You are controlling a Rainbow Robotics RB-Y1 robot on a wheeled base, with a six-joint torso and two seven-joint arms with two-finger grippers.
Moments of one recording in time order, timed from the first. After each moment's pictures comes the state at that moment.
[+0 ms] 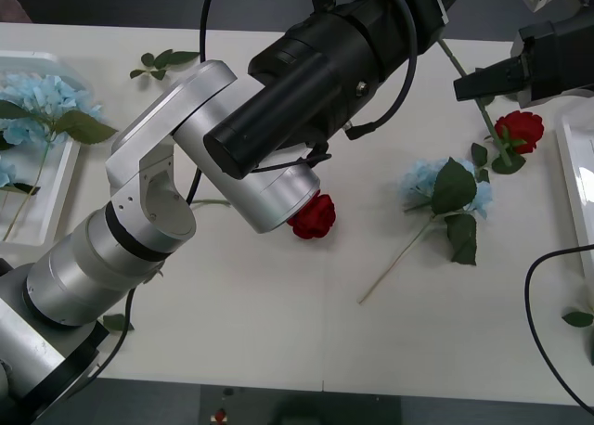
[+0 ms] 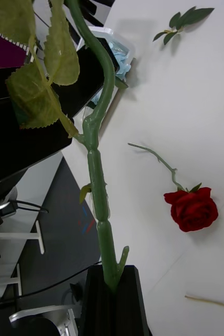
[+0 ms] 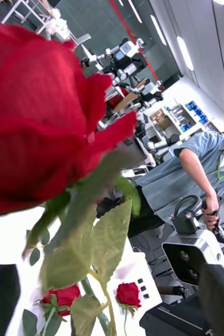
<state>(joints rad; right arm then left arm) -0.72 -0.55 -0.36 -1.55 -1.55 1.88 1.66 -0.74 0.30 -0.64 -1.94 -0.04 0.61 -0.22</state>
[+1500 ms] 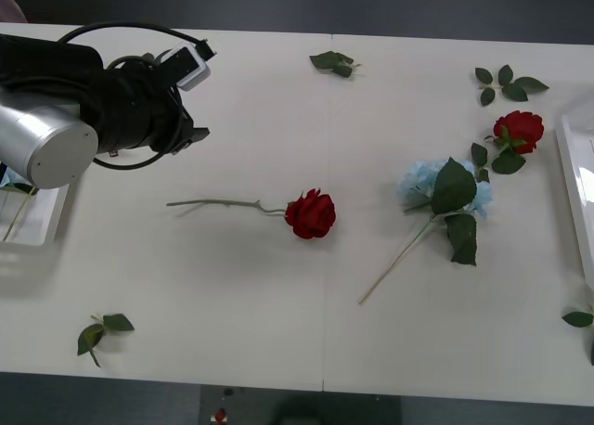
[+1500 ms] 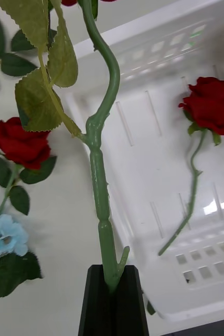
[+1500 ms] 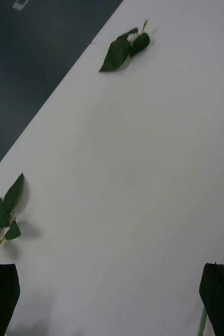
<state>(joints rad) -0.72 -0.94 -0.45 -1.23 -0.65 1.82 1.51 -0.50 0.74 -0.29 -1.94 0.62 1.09 -1.96</state>
